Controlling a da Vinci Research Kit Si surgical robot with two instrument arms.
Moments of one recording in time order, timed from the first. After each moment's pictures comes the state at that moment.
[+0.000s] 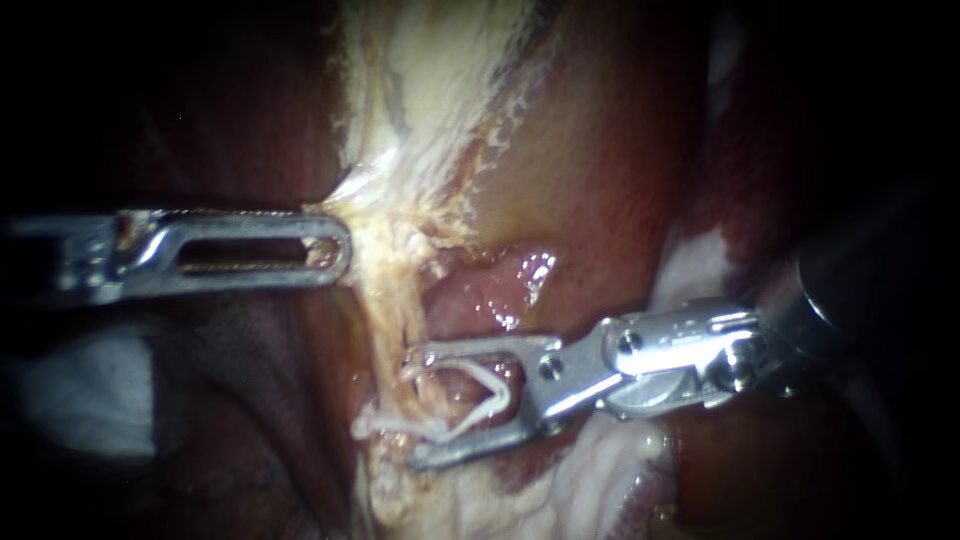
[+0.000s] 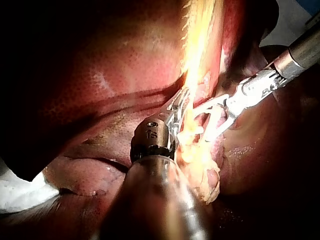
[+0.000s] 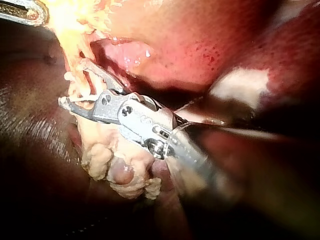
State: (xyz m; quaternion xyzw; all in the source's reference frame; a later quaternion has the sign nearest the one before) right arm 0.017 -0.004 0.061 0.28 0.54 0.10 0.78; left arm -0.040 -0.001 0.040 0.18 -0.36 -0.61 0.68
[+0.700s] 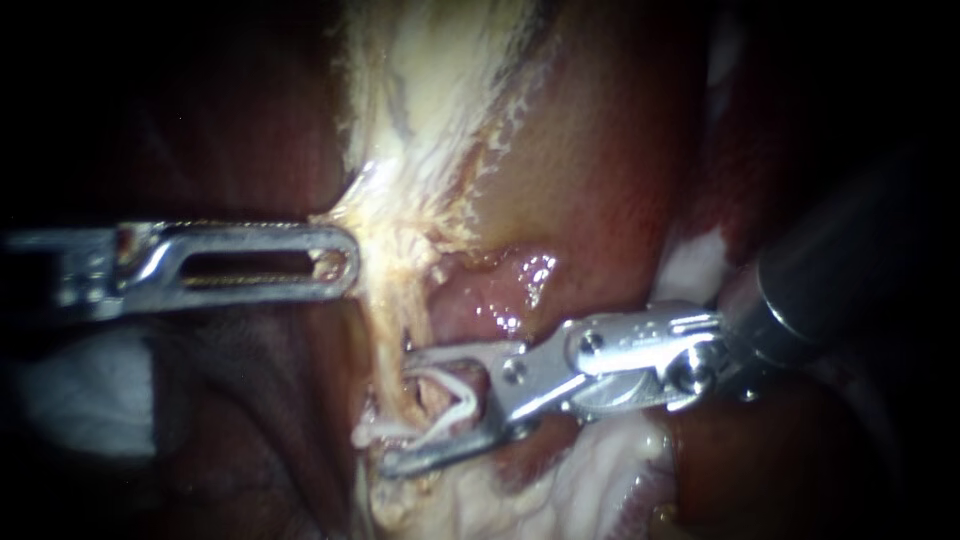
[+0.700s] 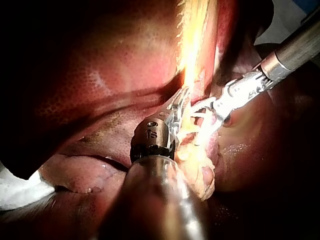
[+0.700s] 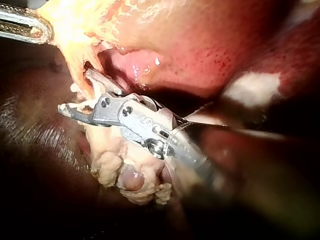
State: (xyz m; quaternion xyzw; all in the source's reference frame) right arm 0.020 -0.005 0.060 0.32 0.55 0.09 0.76; left arm -0.040 -0.002 0.039 0.19 -0.36 -0.61 0.68
